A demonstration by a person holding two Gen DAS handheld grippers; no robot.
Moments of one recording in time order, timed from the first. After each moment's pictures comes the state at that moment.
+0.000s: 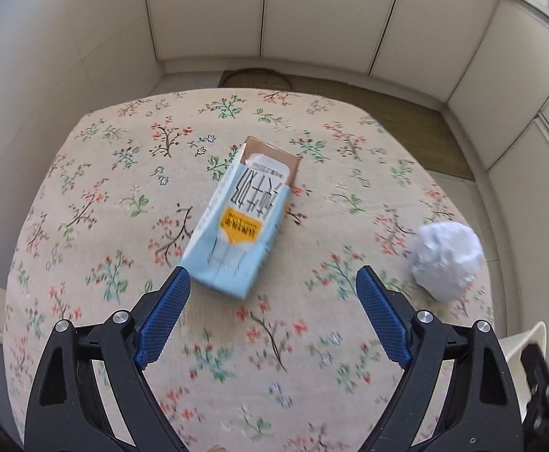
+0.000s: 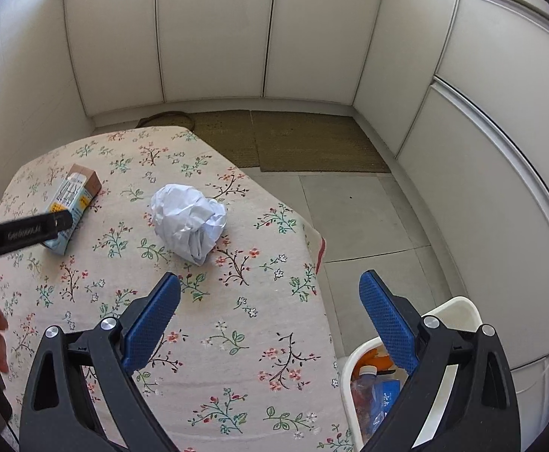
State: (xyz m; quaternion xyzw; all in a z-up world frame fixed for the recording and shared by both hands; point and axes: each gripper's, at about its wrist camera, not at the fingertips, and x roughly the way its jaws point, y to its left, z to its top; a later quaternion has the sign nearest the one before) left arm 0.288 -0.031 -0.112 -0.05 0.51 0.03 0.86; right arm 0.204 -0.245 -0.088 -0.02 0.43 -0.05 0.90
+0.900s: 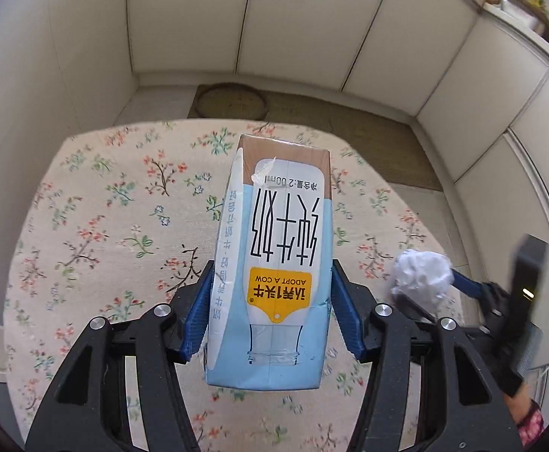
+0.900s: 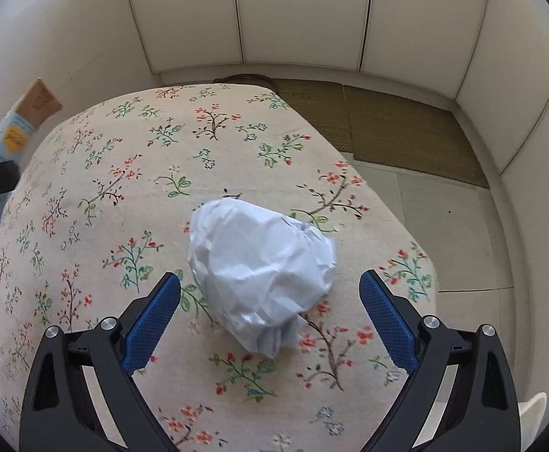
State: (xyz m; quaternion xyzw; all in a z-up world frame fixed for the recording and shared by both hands) left arm 0.267 0.008 -0.059 -0.08 0.48 -0.04 0.87; right arm 0.314 -0.205 -0.158 -0.01 0.48 0.12 0.87
